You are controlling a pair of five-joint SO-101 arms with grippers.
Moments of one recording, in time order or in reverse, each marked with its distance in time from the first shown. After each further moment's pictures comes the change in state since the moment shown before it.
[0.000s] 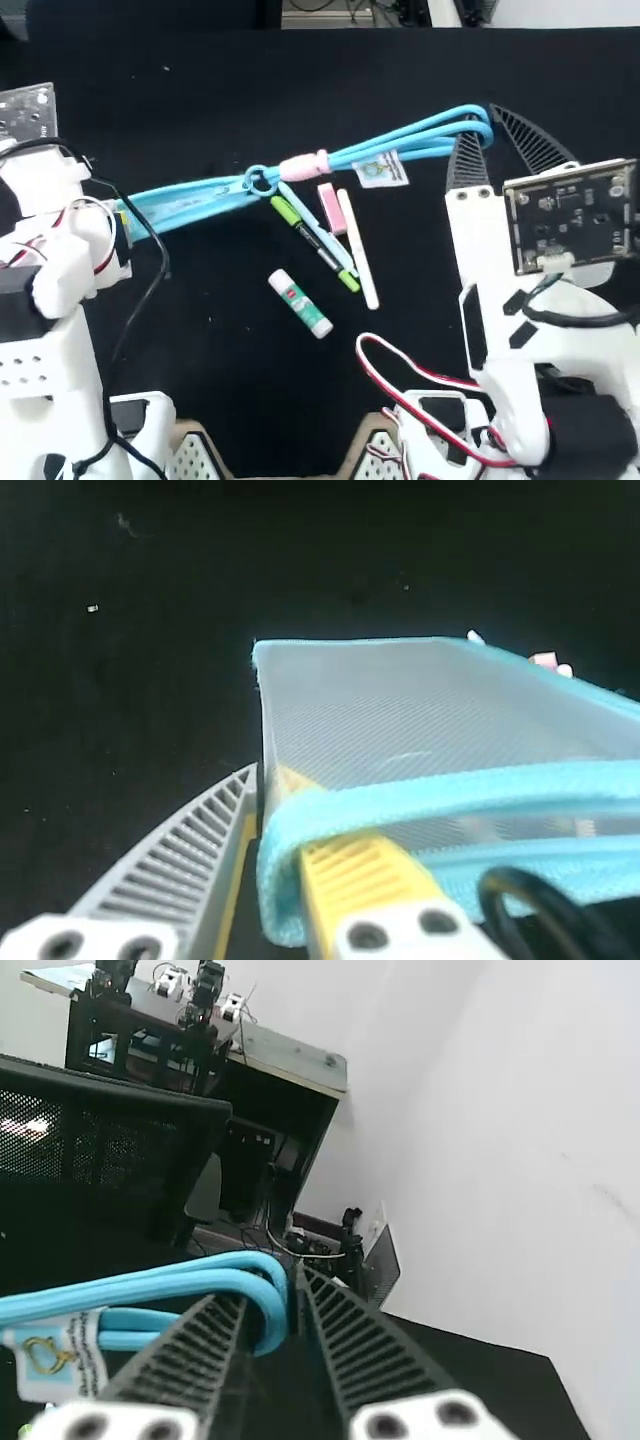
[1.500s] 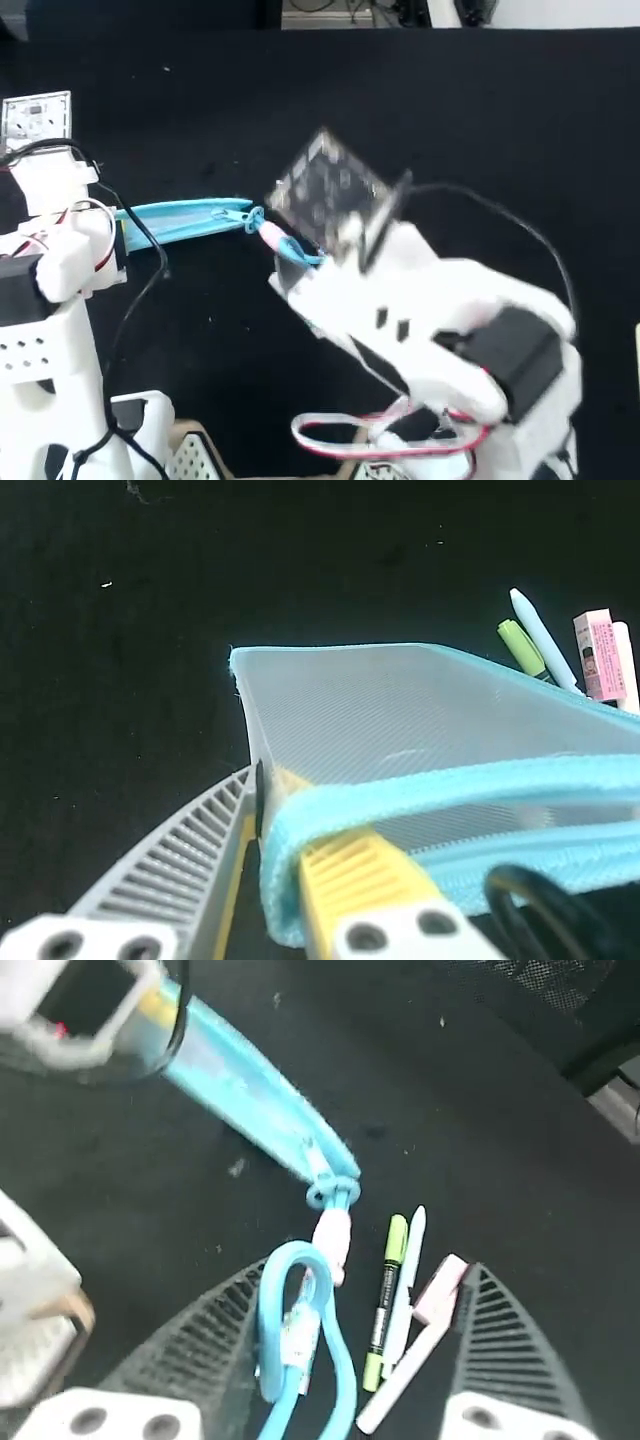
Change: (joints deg) left arm -1.6 0.3 4.7 -1.0 -5.5; right arm -43.4 12.2 -5.5 29.0 -5.1
